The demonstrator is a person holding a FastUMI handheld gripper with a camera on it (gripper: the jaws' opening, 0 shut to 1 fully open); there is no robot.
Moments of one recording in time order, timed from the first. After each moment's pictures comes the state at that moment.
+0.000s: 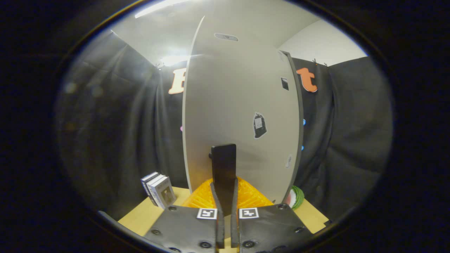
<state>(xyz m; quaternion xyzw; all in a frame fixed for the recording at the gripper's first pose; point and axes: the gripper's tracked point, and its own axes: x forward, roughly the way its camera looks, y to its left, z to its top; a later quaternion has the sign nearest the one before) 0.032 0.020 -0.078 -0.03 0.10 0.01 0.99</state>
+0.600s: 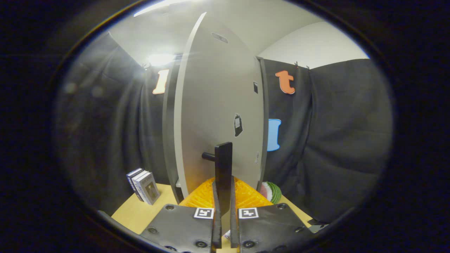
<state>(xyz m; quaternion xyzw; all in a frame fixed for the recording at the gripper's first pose) -0.018 -0.048 -0.062 -0.04 0.10 -0.07 0.99</state>
